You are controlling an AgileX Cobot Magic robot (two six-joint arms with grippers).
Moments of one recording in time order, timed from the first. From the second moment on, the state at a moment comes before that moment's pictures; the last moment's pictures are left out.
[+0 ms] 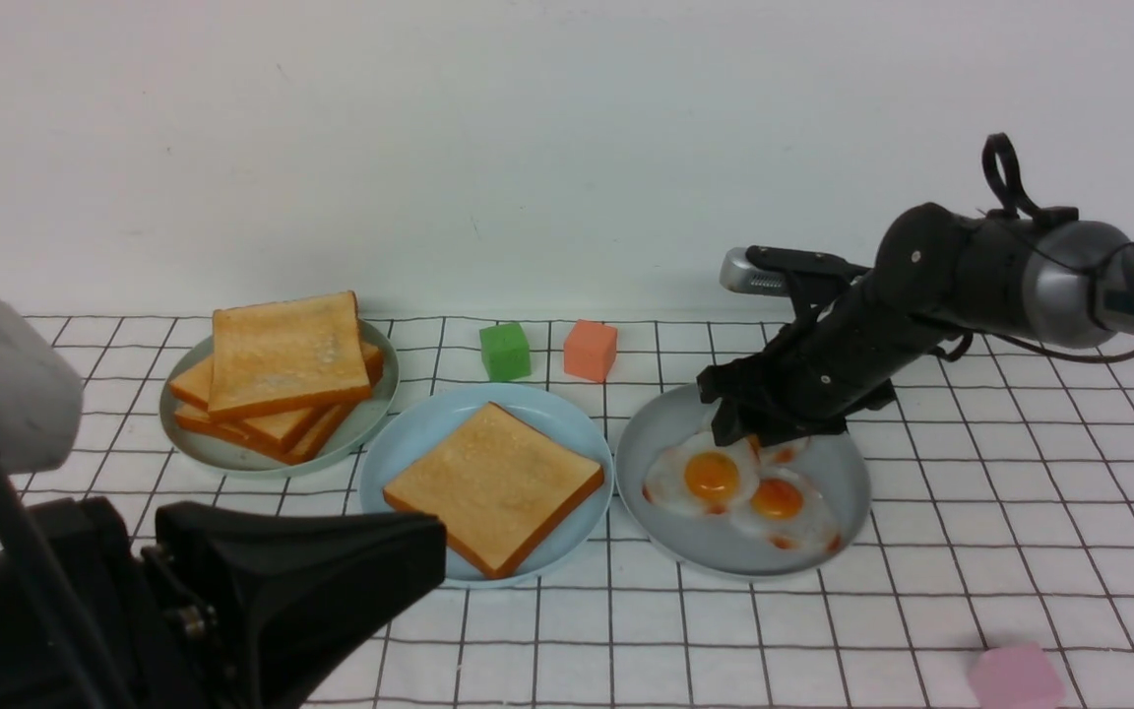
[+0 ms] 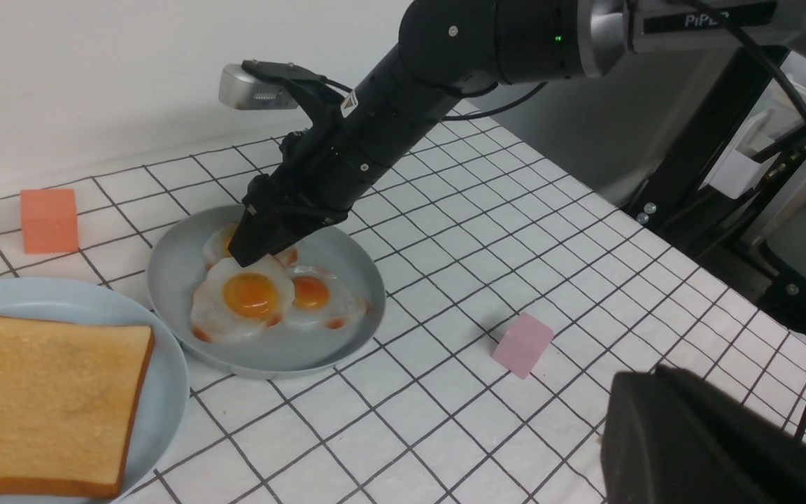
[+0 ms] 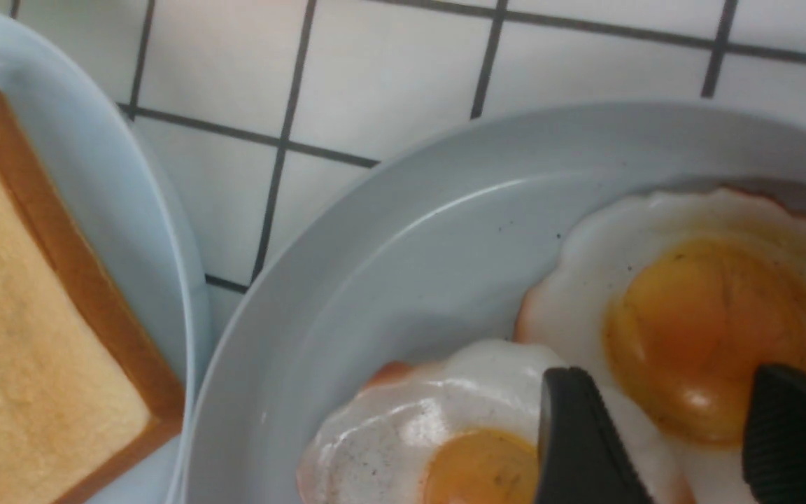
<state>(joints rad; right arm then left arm) 0.26 2.15 -1.56 0.46 0.62 -0.21 -0.95 0.71 -0.61 0.20 0.19 -0.51</state>
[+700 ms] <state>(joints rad) 0.26 2.11 -1.58 0.46 0.74 -0.22 -0.95 0.71 -0.61 0.19 0.19 -0.51</state>
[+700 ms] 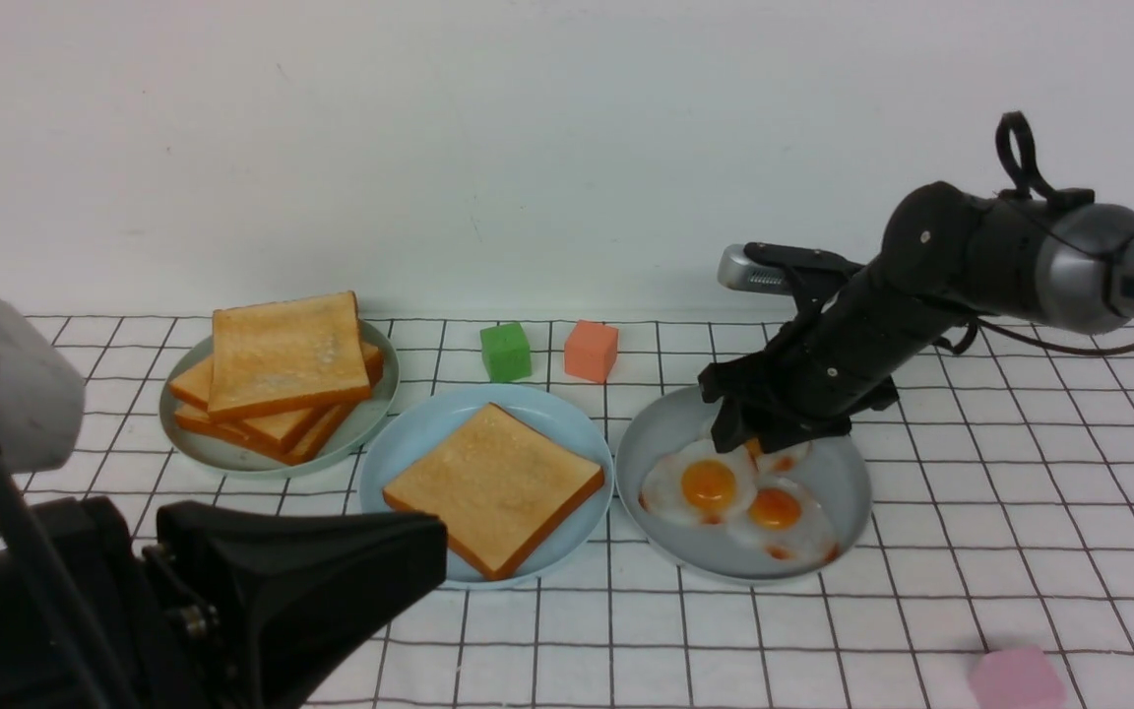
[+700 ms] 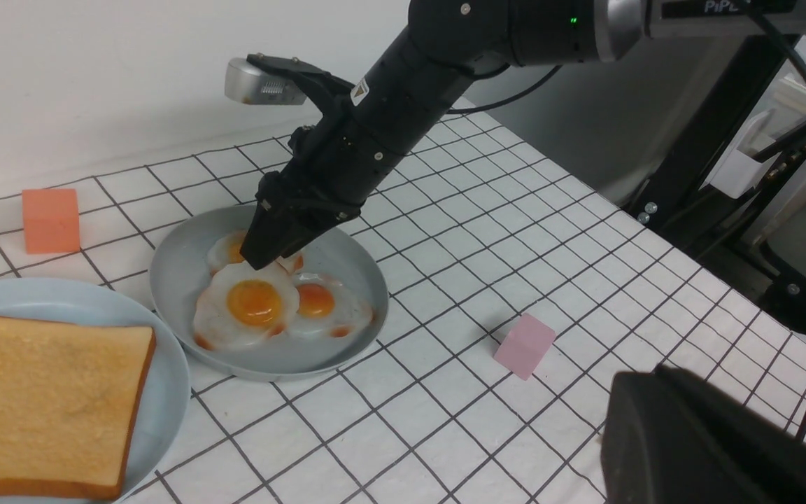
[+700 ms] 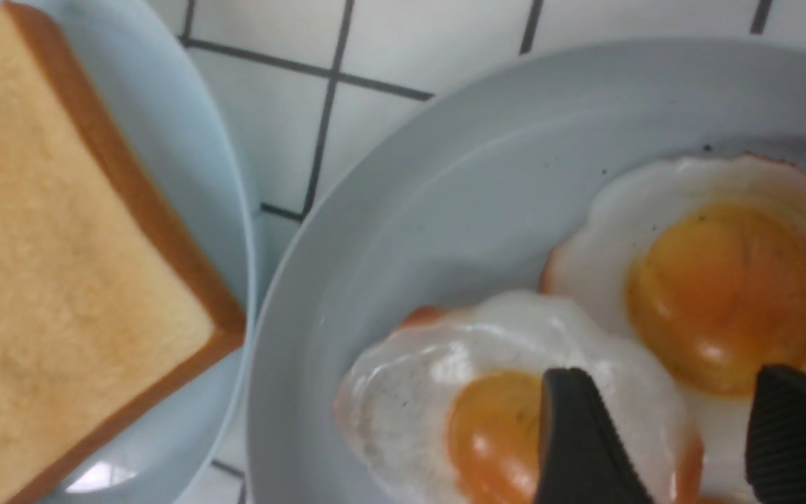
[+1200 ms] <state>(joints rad) 0.27 2.14 -1.58 0.46 0.75 -0.21 -0.95 0.71 -0.61 0.20 0.18 -0.51</state>
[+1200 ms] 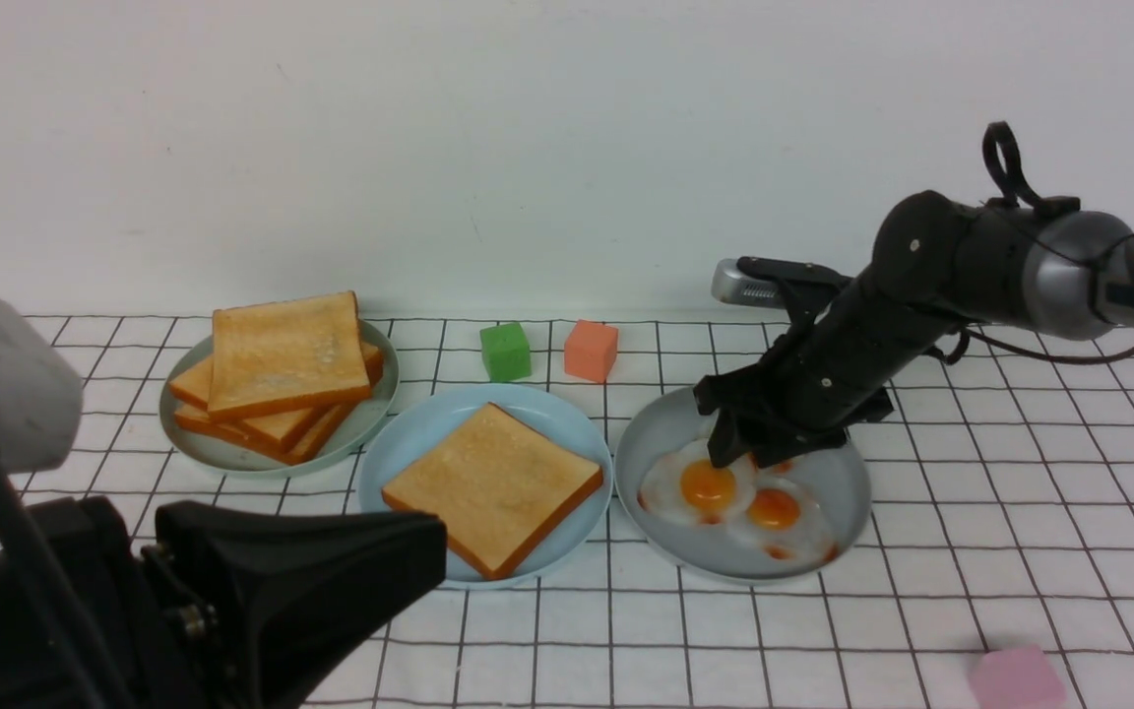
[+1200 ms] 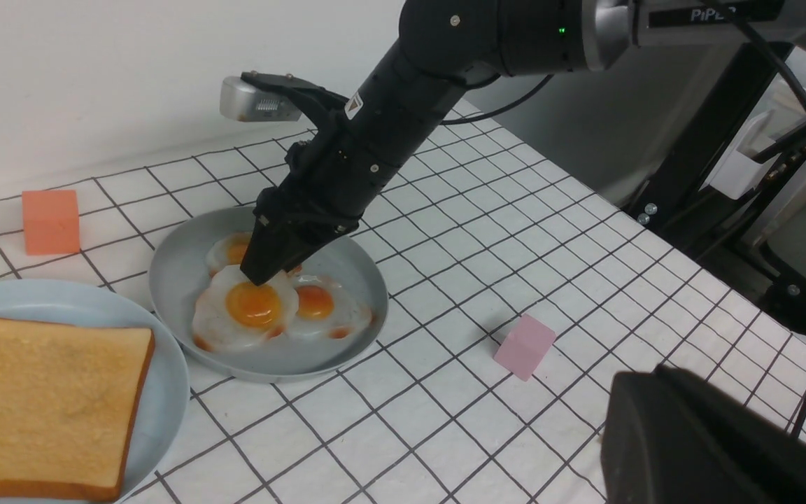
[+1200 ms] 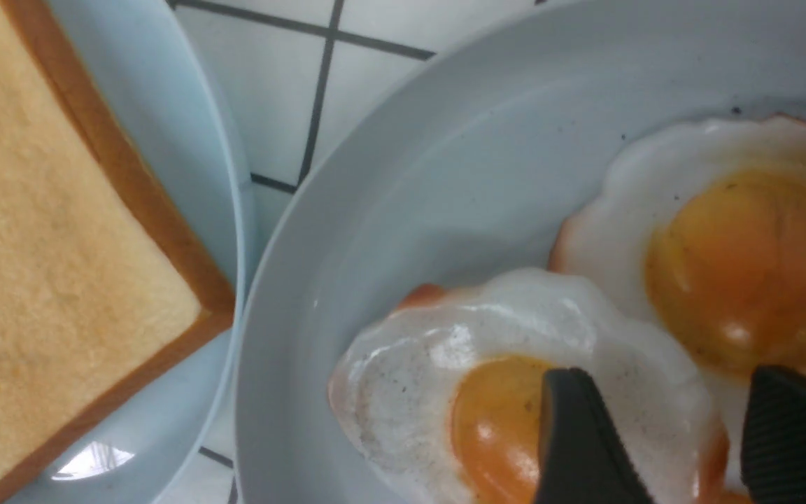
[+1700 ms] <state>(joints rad) 0.27 2.14 -1.58 0.45 0.75 -0.24 -0.95 0.71 -0.61 0.20 0.18 -0.51</state>
